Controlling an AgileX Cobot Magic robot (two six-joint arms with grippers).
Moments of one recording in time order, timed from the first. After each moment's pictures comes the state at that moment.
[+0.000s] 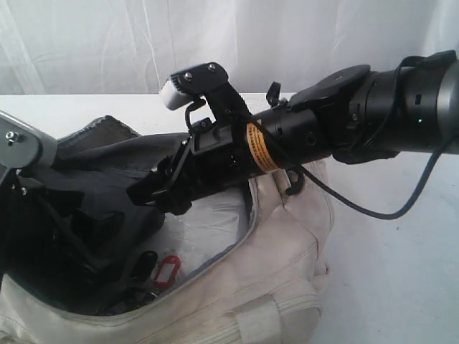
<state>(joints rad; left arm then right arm) -0.99 0.94 -0.51 0.99 0.45 -1.15 0.76 1.68 -1.07 -1.75 -0.61 1.67</state>
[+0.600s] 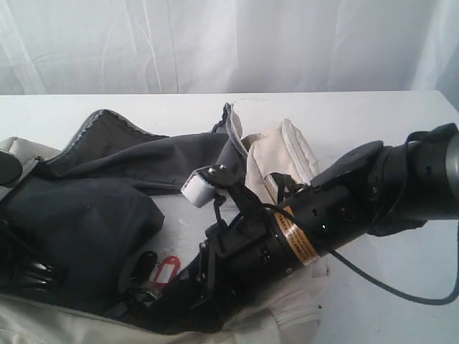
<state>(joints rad) -0.99 0.98 -0.51 0.87 0.88 -1.15 0.76 1.68 -0.80 -1.72 -0.98 1.67</state>
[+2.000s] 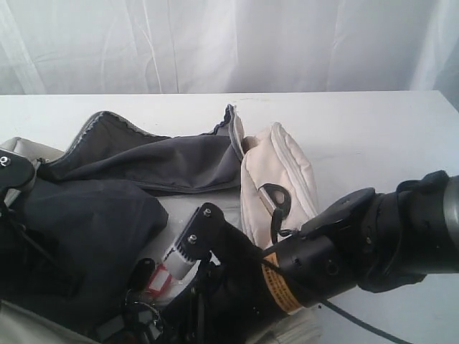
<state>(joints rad) -0.99 0.98 -0.51 0.82 0.77 -1.13 0.91 1.66 -0.70 -1.56 -0.71 1.34</state>
